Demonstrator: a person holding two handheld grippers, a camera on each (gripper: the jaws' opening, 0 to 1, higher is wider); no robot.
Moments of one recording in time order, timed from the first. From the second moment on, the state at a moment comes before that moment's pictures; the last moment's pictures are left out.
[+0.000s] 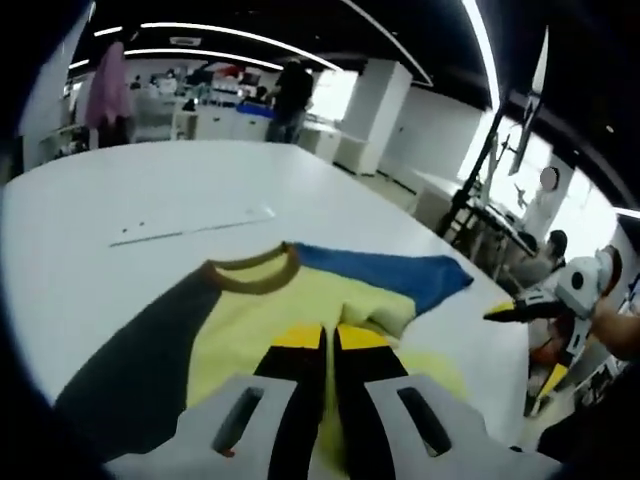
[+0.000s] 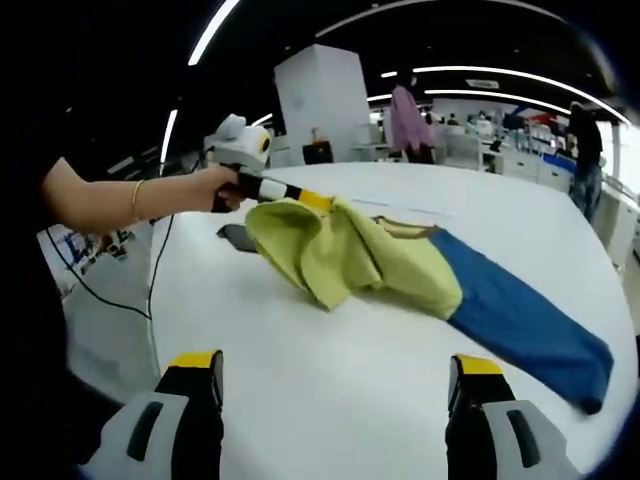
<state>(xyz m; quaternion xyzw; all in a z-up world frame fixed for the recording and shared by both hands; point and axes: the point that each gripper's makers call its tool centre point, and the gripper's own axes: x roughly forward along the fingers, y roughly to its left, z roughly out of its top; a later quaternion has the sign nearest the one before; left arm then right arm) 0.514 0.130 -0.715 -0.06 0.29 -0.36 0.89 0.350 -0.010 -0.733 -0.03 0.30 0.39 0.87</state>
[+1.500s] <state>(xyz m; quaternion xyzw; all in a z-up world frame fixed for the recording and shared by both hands) 0.524 0.192 -0.708 0.01 0.28 -0.27 0.92 0.385 0.035 -0.742 0.00 0.30 0.39 0.87</state>
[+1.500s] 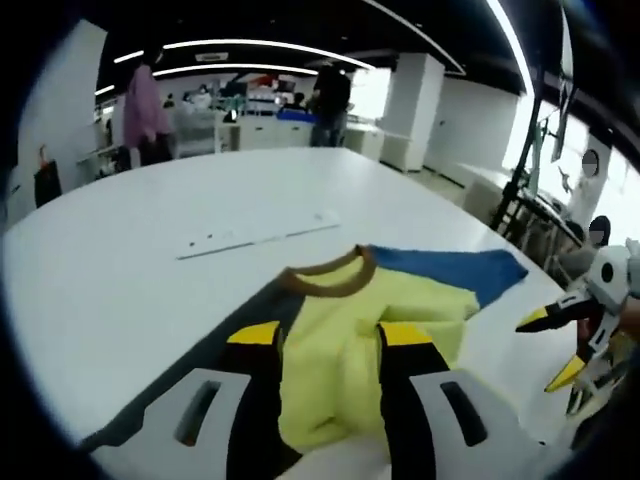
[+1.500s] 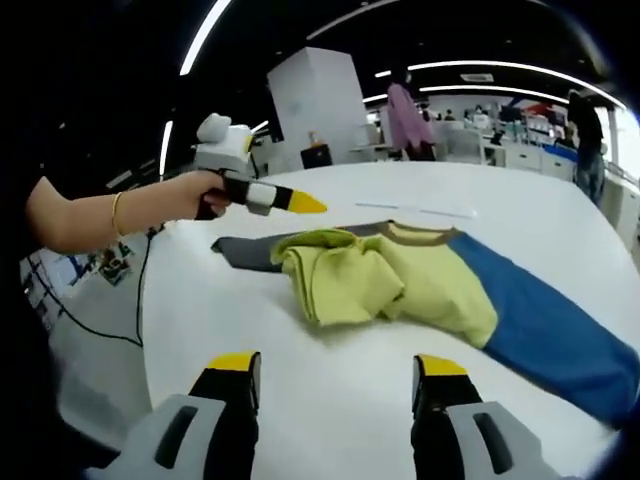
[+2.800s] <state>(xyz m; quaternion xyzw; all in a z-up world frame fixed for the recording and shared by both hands) 0.409 0.159 -0.748 -0.06 0.29 -0.24 0.92 0.397 0.055 -0.752 0.00 0.31 0.34 0.89</state>
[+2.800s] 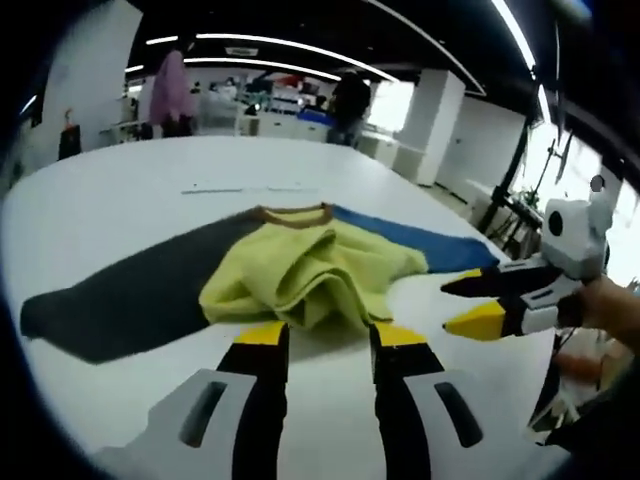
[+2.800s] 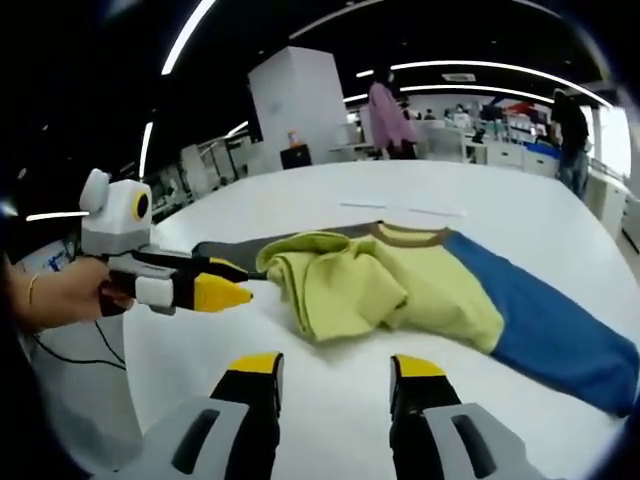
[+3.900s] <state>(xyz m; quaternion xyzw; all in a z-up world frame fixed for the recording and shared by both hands) 0.427 0.124 -0.788 -0.15 0.32 -0.20 0.91 0.421 0.082 -0.778 -0.01 0.31 0.30 0.90</state>
